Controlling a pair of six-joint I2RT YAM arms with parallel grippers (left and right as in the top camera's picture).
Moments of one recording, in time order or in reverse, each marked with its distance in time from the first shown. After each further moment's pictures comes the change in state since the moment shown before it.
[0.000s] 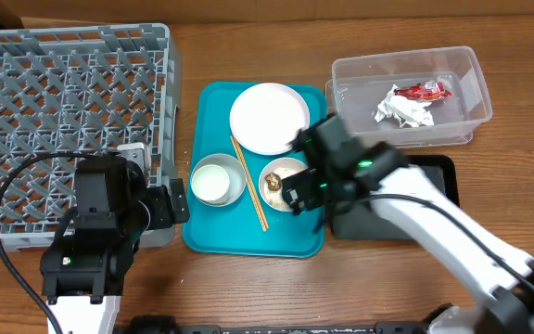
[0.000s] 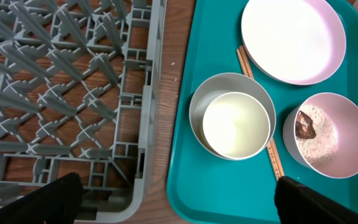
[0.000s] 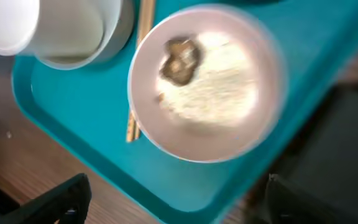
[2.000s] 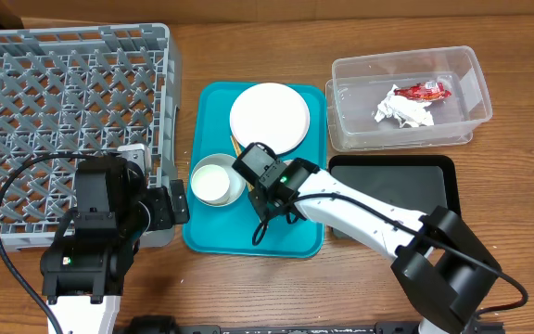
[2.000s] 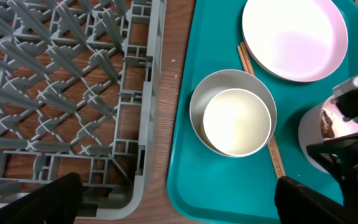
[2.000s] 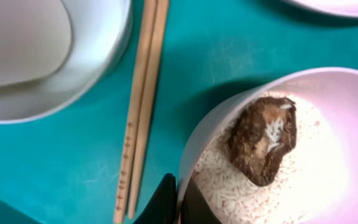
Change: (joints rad) left arm 0.000 0.000 0.000 -0.010 0.000 0.000; right arm 0.215 0.300 0.124 0.095 0.291 0.121
